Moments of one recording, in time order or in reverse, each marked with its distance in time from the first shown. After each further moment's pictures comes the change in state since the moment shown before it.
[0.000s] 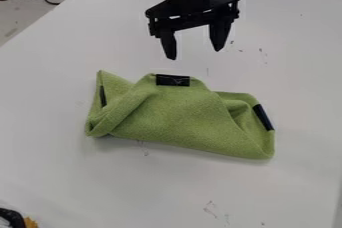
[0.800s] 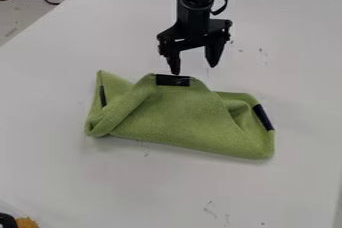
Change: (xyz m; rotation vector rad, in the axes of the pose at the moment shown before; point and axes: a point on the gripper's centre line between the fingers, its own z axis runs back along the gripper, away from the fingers) arm 0.032 -0.005 -0.083 0.078 0.055 0.080
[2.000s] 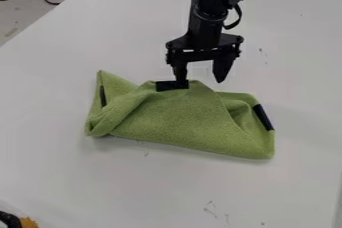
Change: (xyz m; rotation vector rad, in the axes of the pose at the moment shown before) arm -0.027 -0.003 0.002 0.073 0.034 -0.092
